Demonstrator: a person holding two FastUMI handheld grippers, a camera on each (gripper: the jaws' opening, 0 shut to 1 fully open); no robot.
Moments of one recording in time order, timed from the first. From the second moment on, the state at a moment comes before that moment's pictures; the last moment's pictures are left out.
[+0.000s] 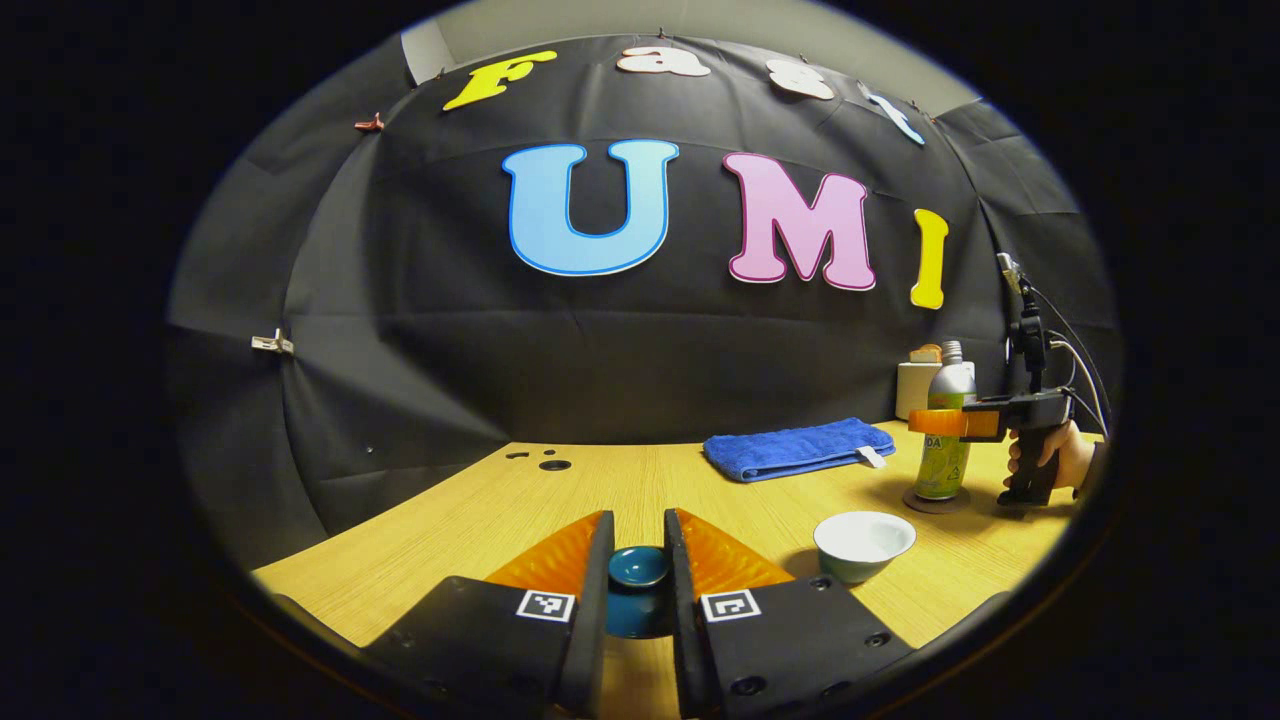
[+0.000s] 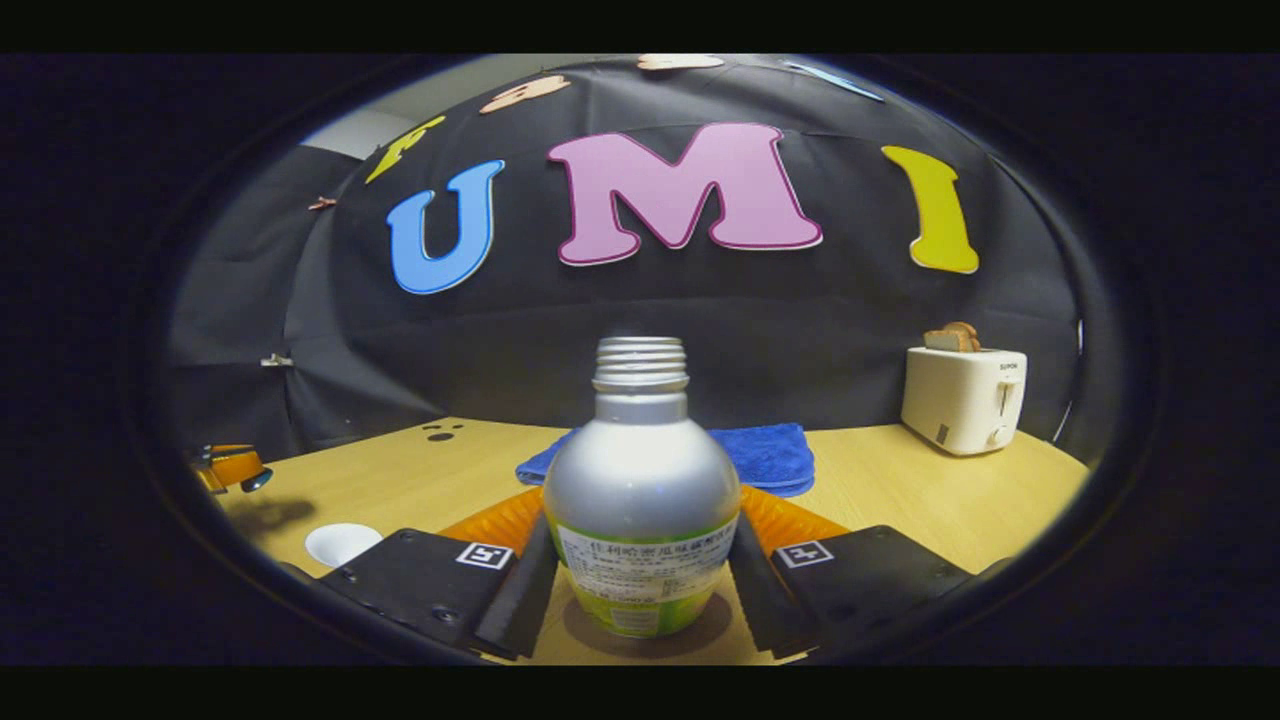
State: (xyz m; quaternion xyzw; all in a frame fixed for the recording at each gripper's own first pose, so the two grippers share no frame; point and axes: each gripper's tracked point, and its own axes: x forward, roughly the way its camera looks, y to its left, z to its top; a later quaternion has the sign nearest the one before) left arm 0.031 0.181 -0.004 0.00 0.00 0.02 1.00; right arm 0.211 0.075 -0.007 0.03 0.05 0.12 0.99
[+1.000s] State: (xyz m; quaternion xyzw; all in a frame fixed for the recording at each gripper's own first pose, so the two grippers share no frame) left arm 0.029 0.182 -0.004 0.00 0.00 0.03 1.00; right arm 0.160 0.064 -0.015 -0.06 0.07 0.13 0.99
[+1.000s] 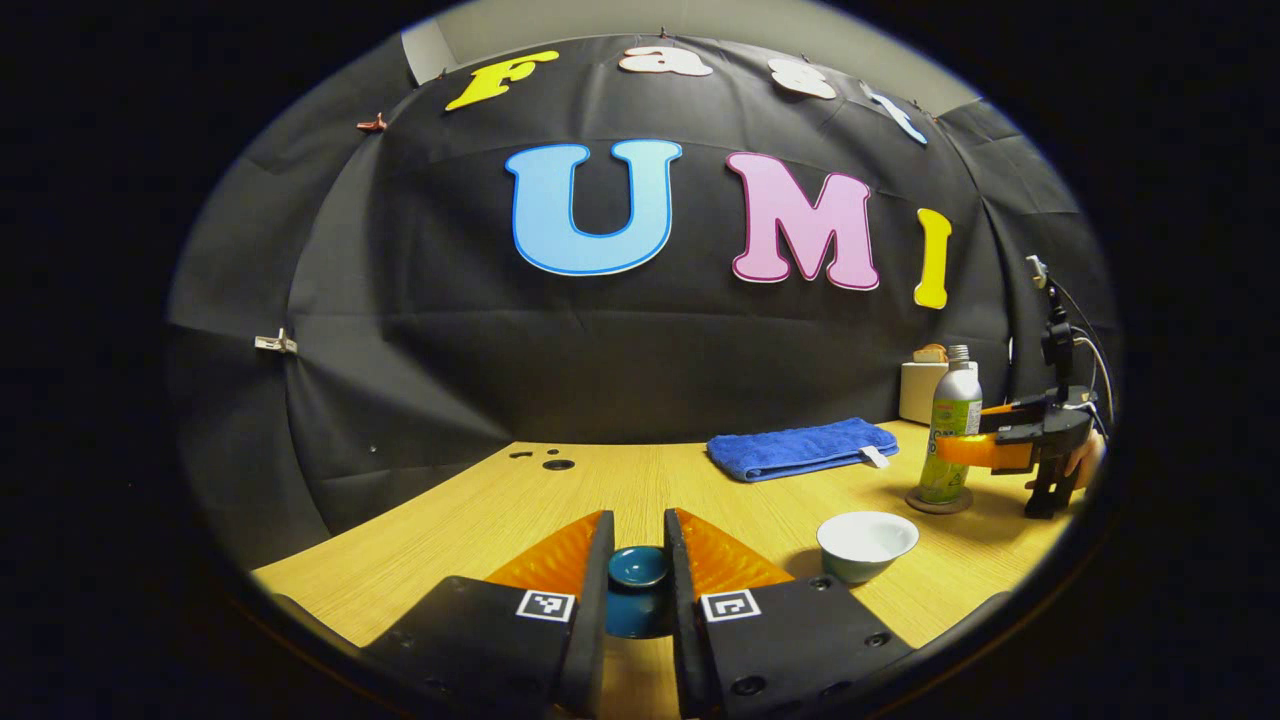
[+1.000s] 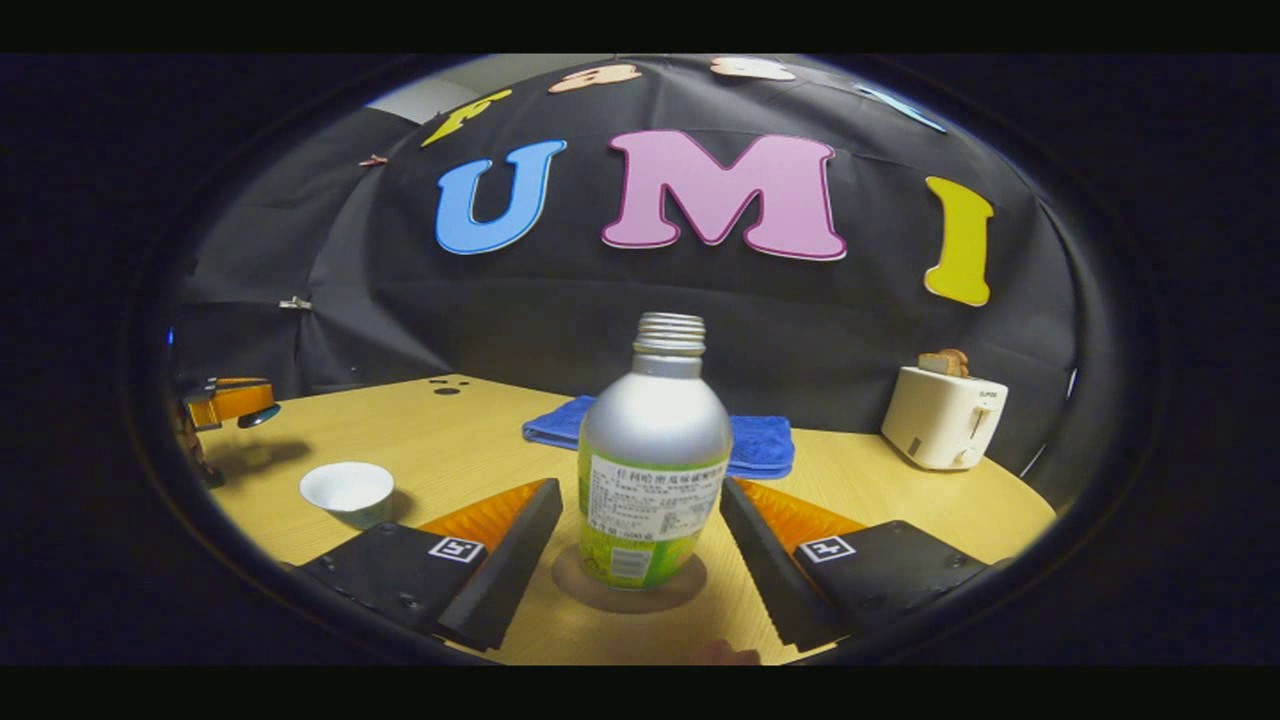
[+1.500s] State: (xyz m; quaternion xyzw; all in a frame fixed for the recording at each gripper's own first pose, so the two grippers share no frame) left arm 0.013 0.140 -0.004 0.00 0.00 0.02 1.00; right arm 0.080 0.058 -0.009 -0.06 0.04 0.14 0.99
